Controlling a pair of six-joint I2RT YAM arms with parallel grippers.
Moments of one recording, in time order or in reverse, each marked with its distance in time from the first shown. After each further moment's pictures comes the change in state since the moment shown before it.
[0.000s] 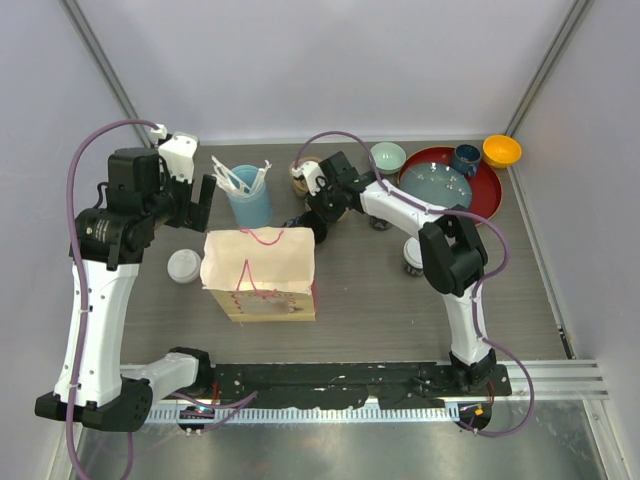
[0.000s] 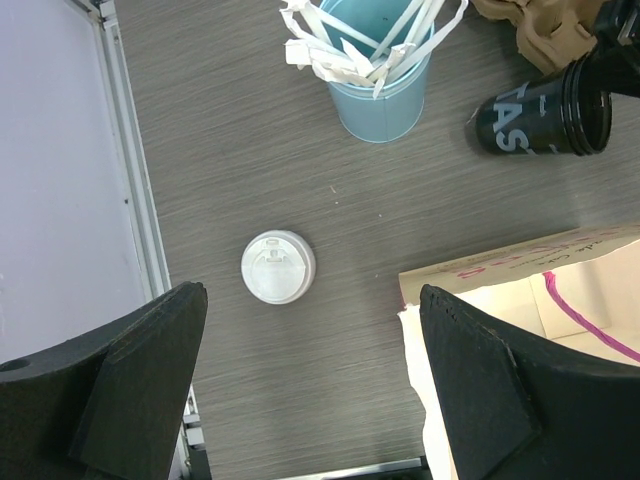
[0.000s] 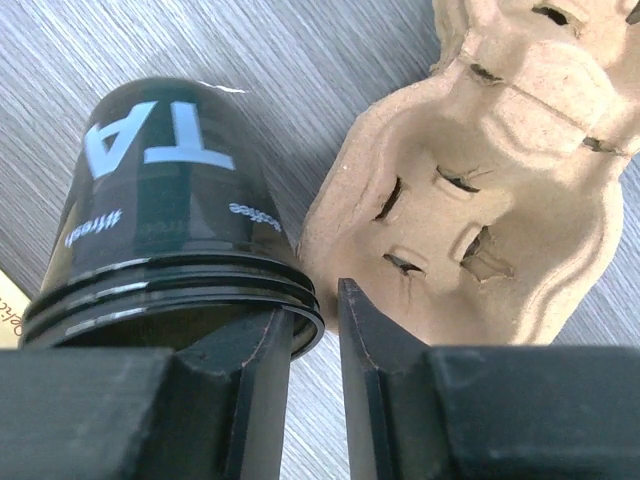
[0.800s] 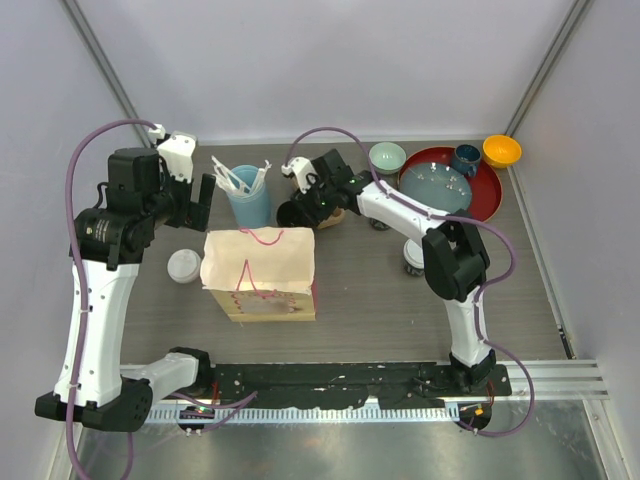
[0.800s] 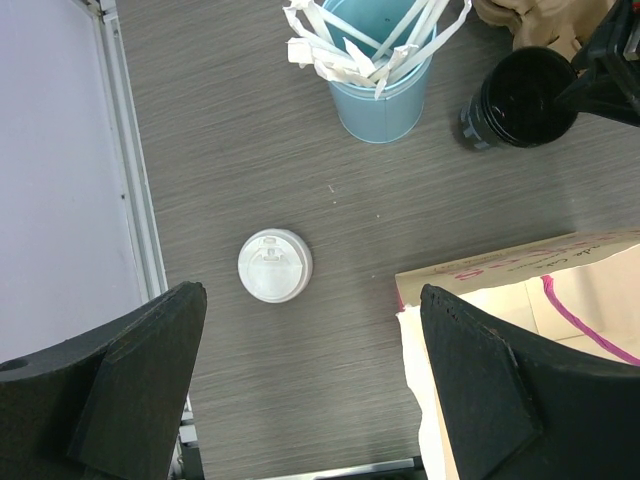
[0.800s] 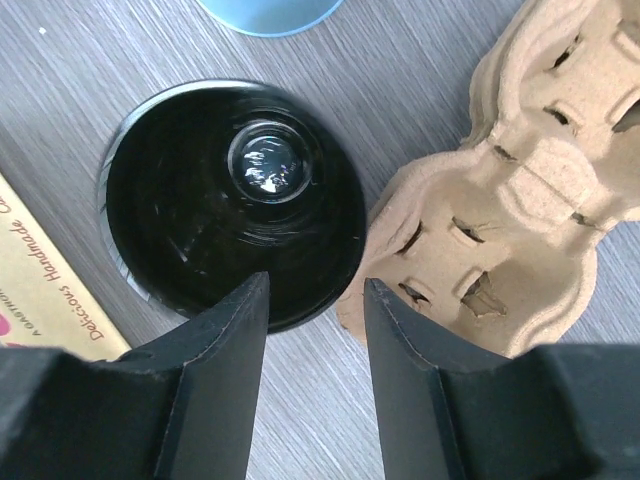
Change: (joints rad) left arm 0.000 0.000 0.000 0.000 -0.008 -0.021; right arm 0.042 -0.050 0.021 0.023 -0.042 0.004
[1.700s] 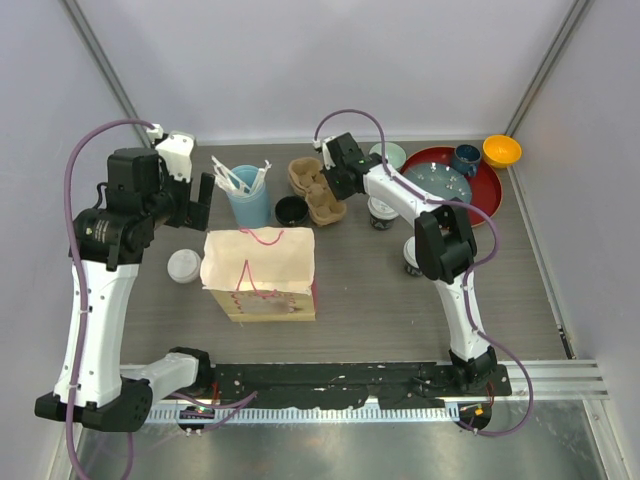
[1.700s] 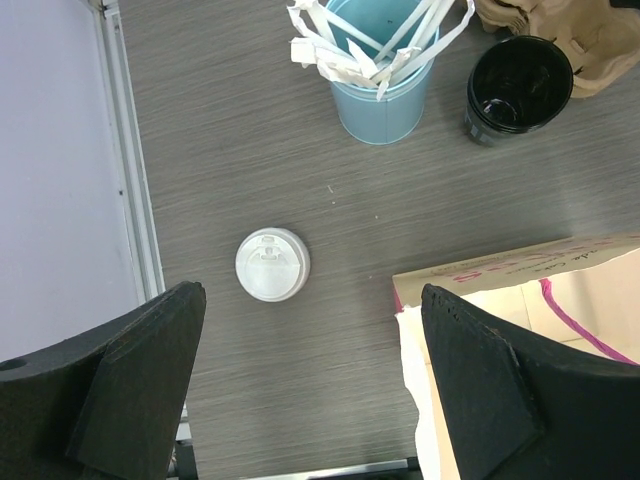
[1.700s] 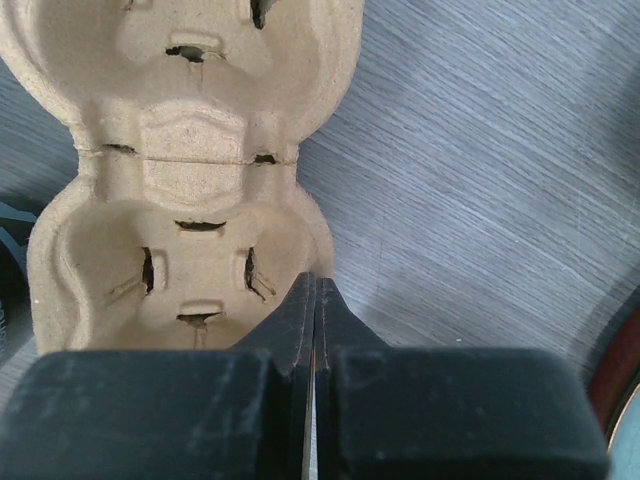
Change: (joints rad) left arm 0.000 -0.002 0.001 0.000 -0.008 -0.022; right arm -0.125 0.196 0.231 -0.121 0.301 0.191
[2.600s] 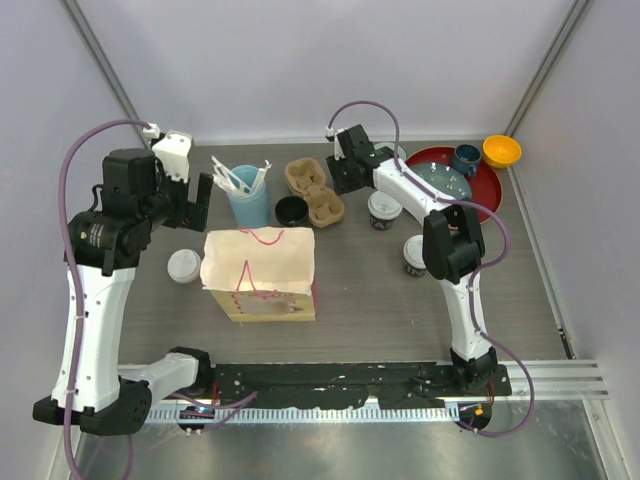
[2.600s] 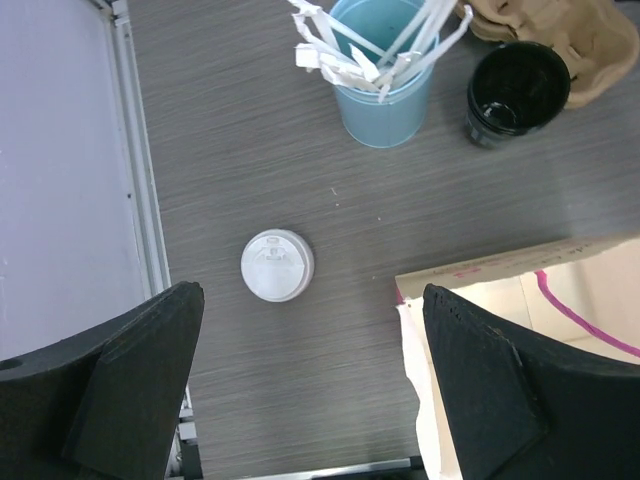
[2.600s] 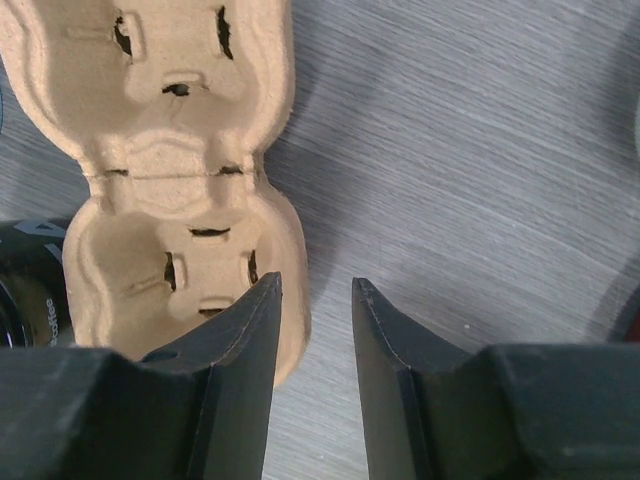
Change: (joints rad) left arm -0.027 -0.006 0.029 -0.024 -0.006 0.013; right arm -0.047 -0.057 -0.023 0.003 -0.056 0.126
